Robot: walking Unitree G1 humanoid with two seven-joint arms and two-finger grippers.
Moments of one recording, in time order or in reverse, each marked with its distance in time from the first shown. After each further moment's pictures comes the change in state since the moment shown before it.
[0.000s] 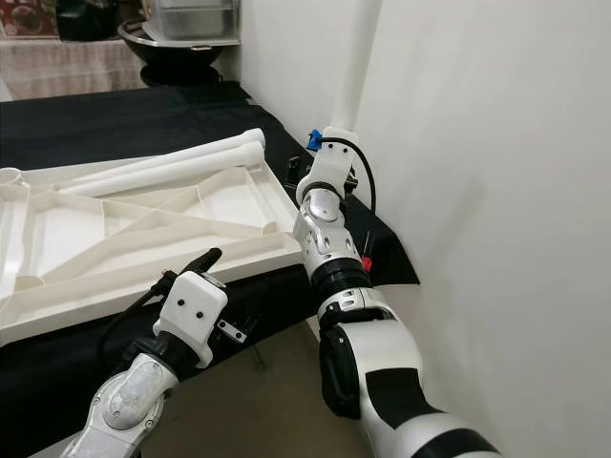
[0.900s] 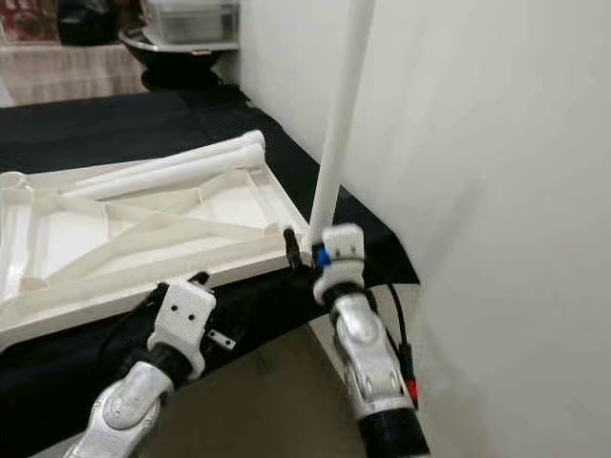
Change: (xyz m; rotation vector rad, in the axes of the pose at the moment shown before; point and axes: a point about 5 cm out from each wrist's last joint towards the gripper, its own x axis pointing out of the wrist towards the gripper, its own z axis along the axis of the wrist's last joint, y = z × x) left arm -0.008 0.013 -0.044 -0.152 0.232 0.099; right arm -0.115 -0.051 -0.071 -0.243 -0.019 0.304
